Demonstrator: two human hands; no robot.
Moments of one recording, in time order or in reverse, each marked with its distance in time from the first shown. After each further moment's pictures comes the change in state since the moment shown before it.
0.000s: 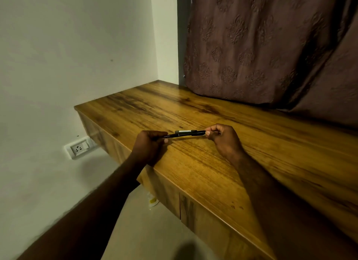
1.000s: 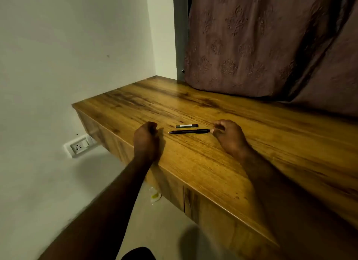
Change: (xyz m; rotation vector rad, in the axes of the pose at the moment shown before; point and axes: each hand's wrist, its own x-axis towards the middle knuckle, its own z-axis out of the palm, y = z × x) left_hand 0.005 -0.013 0.000 0.418 0.273 0.094; right_hand -0.013 0.003 -0.009 -0.241 0.014 -0.048
